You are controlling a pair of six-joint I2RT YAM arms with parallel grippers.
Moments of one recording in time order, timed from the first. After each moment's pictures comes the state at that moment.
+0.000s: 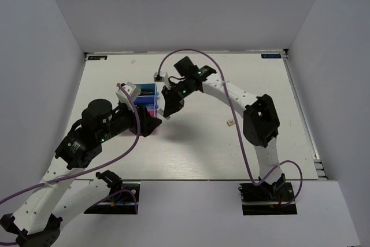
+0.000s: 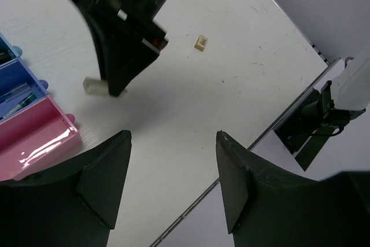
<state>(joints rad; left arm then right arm) -0.62 0.71 1.04 -0.64 0.19 -0.26 0.74 2.05 1.86 -0.81 -0.88 -0.30</state>
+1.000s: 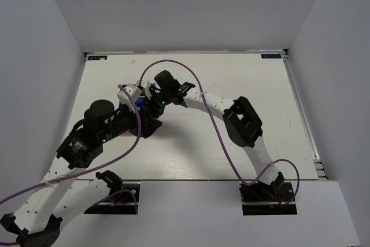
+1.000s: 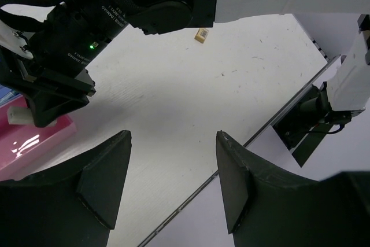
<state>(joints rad) -0.62 0.71 1.02 -0.65 0.19 -0.29 0.90 2.23 1.85 -0.35 -0.66 -0.15</state>
